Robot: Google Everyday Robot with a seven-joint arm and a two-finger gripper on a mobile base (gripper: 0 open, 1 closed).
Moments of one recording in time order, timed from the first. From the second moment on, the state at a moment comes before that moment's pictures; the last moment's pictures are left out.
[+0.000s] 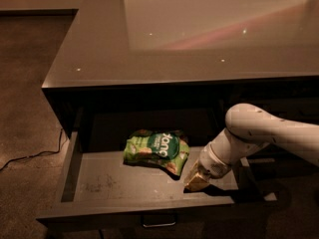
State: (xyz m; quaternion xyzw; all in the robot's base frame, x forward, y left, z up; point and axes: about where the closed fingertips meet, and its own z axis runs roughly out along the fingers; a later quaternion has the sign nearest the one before) arm 0.421 -0.099 0.608 -0.54 0.79 0.28 0.08
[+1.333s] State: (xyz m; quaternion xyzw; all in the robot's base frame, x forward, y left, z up) arm 0.421 -0.099 0.608 -0.54 0.79 0.28 0.08
